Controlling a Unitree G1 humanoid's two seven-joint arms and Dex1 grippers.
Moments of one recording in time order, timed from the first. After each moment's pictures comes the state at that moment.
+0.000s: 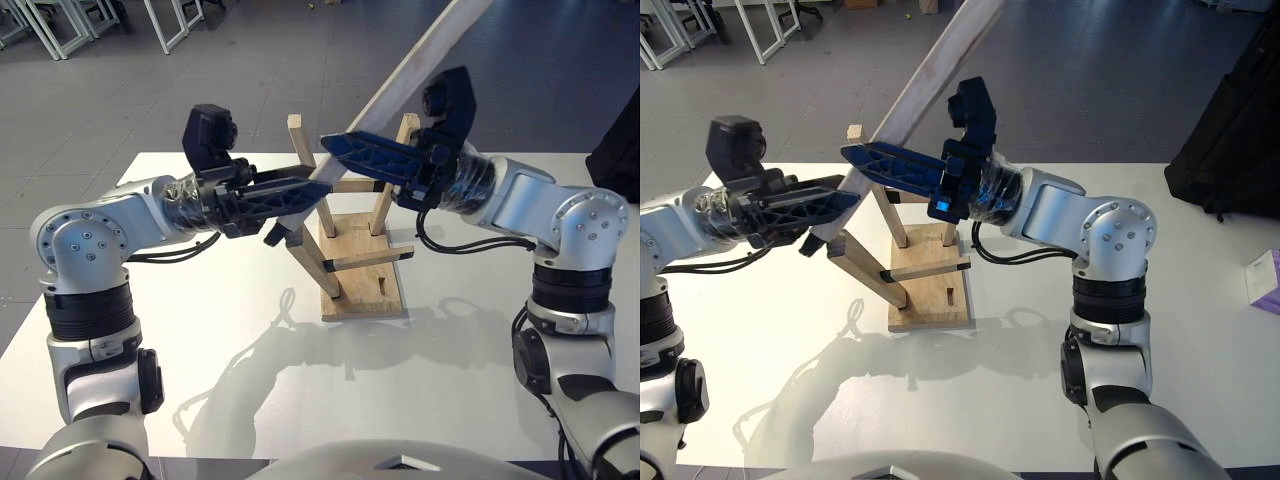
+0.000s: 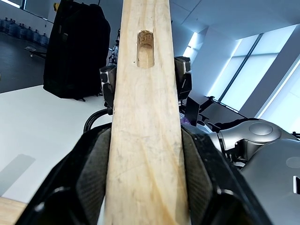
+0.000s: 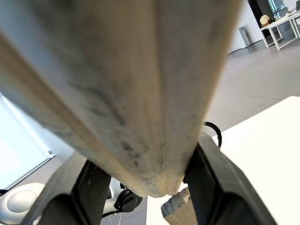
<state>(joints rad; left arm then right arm) -0.59 0.65 0.23 -0.15 -1.23 1.17 -0.94 -0.77 -0.32 -0.06 -0.12 1.56 1.10 0.30</state>
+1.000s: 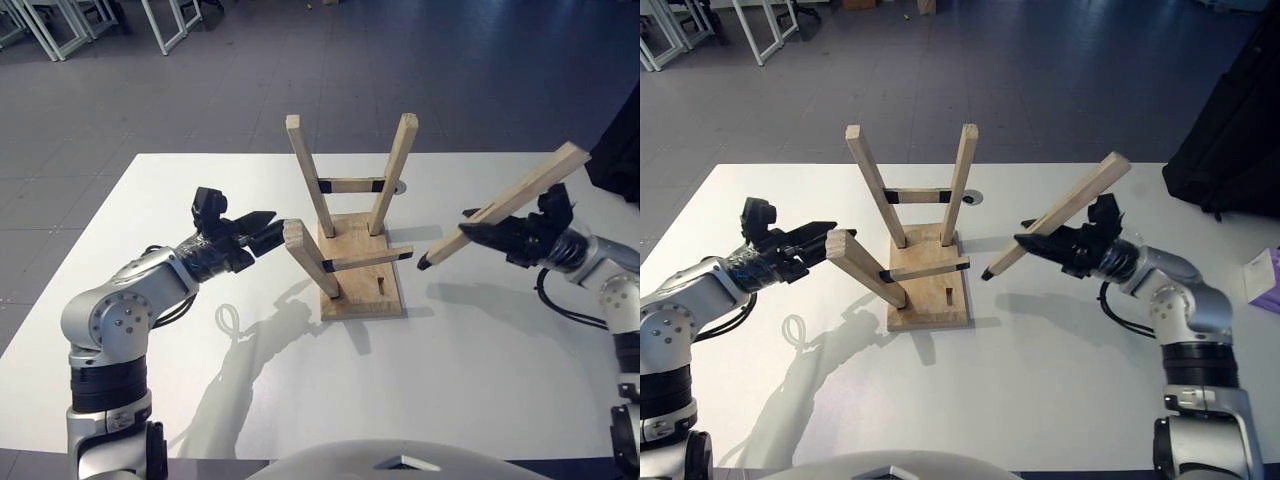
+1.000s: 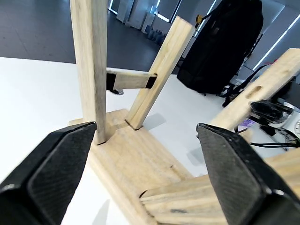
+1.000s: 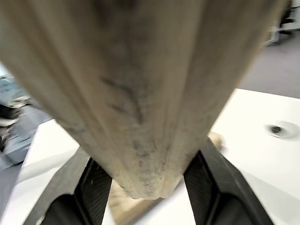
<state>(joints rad) -0.20 0.56 0.25 -0.26 -0.89 0.92 -0.54 -0.34 -0.68 -0.05 0.18 0.76 0.41 1.25</state>
